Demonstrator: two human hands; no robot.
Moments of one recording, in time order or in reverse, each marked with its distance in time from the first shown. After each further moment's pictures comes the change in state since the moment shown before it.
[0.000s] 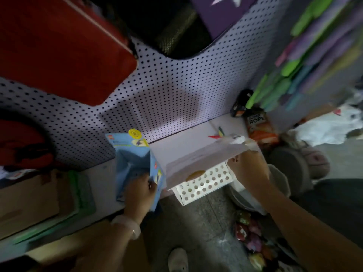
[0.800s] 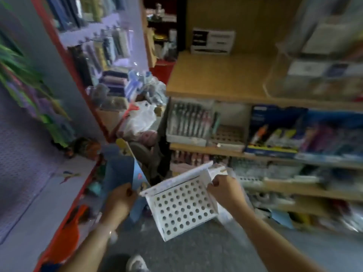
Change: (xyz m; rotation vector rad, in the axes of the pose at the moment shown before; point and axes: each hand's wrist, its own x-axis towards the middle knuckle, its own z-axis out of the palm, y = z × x) left_hand -0.405 0.259 0.035 0.064 -0.512 0.747; right_hand -0.576 0.295 -0.093 0.401 0.414 0.806
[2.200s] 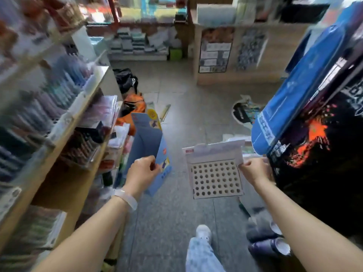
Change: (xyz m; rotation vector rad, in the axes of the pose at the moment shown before) left_hand -0.477 0.761 0.748 0.257 -0.994 1.606; right_hand -0.394 0.858 -0.315 0.519 1.031 1.673
